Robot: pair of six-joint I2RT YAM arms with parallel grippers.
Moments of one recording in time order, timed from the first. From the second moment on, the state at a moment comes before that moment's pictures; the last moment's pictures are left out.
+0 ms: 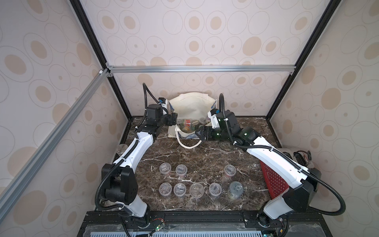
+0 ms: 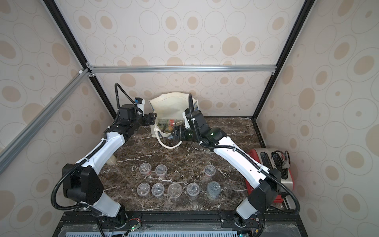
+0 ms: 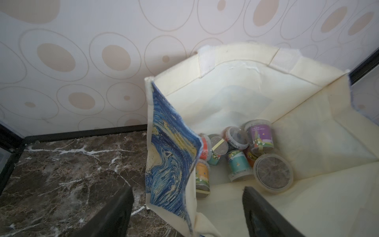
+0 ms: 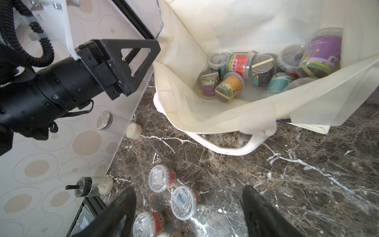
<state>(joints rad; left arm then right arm) -0.19 1.62 1.41 -0.21 0.10 -0.09 0.70 1.57 1.62 -0.65 -0.10 0.54</state>
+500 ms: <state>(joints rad) -0.21 1.48 1.10 -0.19 0.22 -0.08 0.68 1.83 1.93 -0.81 -0.28 0.49</state>
